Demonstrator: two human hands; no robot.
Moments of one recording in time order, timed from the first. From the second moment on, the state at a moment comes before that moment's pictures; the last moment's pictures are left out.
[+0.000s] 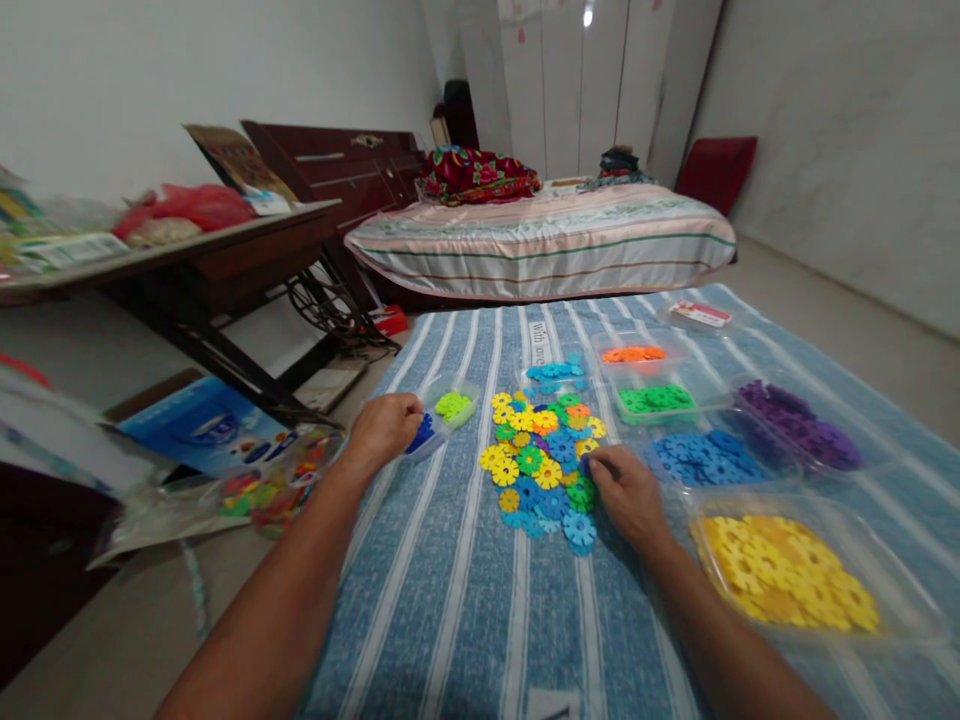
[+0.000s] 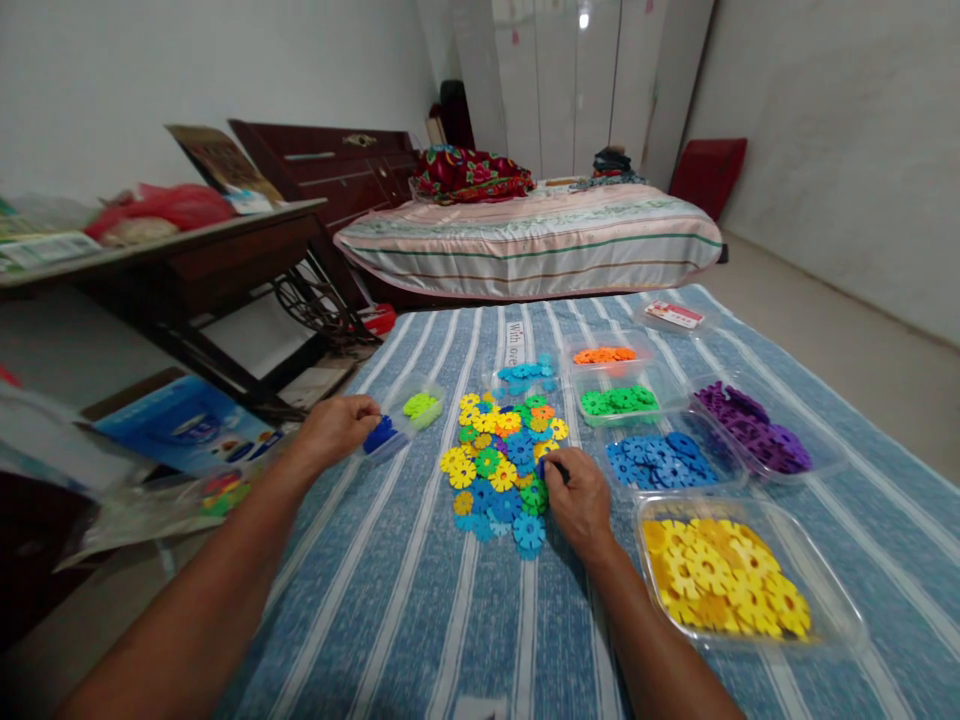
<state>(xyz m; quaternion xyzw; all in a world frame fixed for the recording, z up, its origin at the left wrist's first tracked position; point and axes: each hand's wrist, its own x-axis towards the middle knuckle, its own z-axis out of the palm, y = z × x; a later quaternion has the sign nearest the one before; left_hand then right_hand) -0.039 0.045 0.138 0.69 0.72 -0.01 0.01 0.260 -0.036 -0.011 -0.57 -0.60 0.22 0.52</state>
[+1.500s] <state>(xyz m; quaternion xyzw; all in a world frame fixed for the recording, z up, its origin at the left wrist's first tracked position) 0.073 -0.005 0.104 0.77 0.53 0.11 0.33 0.258 -0.033 -0.008 -0.59 -0.60 0.21 0.50</state>
